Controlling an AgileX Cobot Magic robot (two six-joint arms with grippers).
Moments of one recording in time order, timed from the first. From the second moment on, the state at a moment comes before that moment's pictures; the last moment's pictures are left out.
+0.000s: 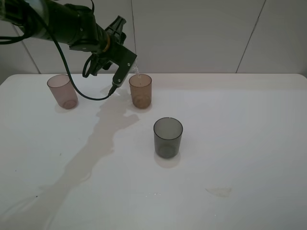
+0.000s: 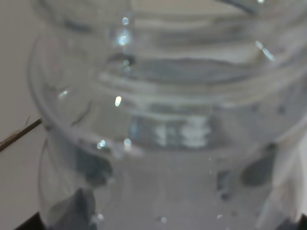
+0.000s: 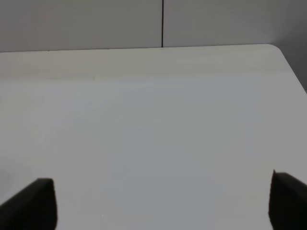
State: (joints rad) left arm -0.48 2.08 -1.44 1.17 0.24 0.69; right arm -0.11 0.00 -0.52 0.00 1.06 -0.01
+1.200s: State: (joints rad) left arm -0.47 2.08 -1.44 1.29 0.20 0.70; right arm -0.11 0.00 -0.52 0.00 1.06 -0.01
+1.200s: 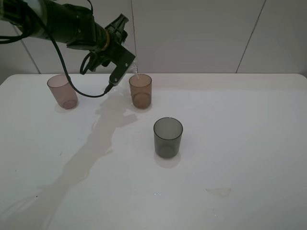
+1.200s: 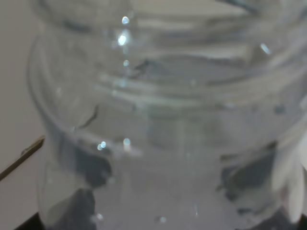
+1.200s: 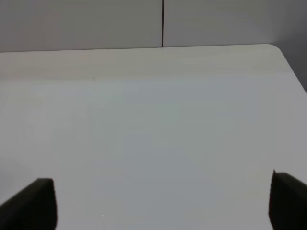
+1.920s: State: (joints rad) left arm -0.47 2.08 -1.44 1.37 0.19 0.70; right arm -0.11 0.00 -0.52 0.00 1.06 -0.01
